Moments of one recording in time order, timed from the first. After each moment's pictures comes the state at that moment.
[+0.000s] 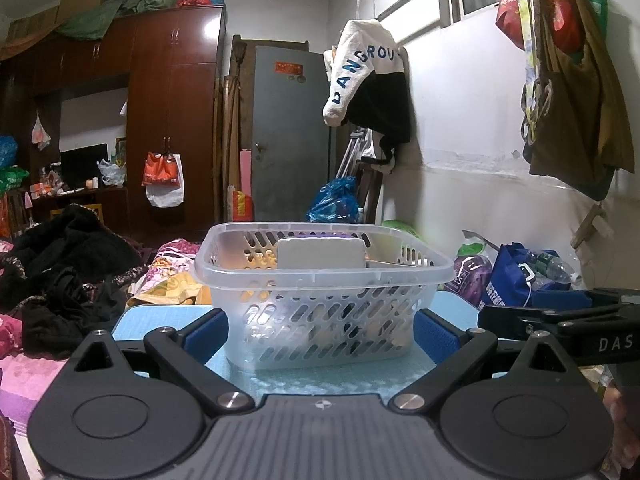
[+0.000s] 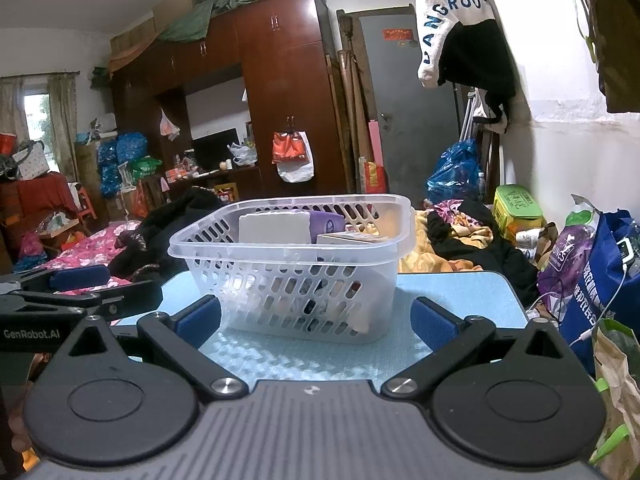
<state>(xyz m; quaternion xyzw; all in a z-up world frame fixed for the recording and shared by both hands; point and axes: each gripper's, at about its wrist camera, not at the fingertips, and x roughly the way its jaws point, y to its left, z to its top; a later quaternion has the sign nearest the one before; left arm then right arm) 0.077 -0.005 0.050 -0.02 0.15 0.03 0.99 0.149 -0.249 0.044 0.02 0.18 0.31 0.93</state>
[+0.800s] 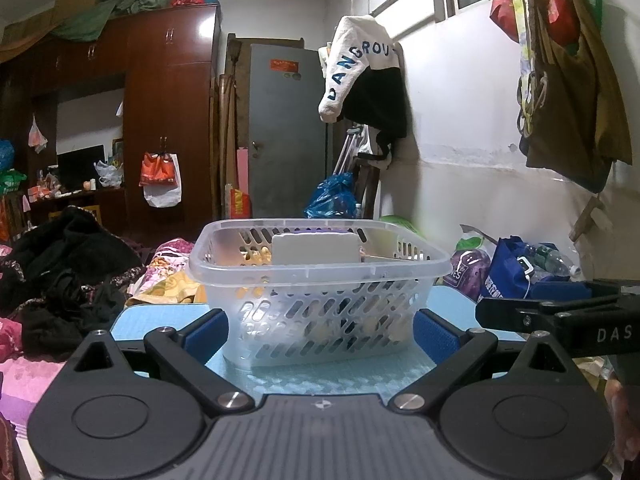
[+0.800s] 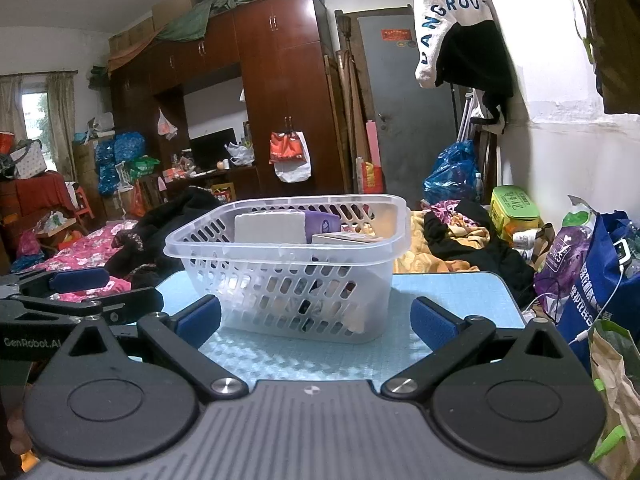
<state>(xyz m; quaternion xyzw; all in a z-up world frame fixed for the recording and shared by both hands) 0.078 -0.011 0.049 -0.01 0.16 0.03 0.99 0.150 -0.251 0.045 0.02 0.18 0.31 0.93</state>
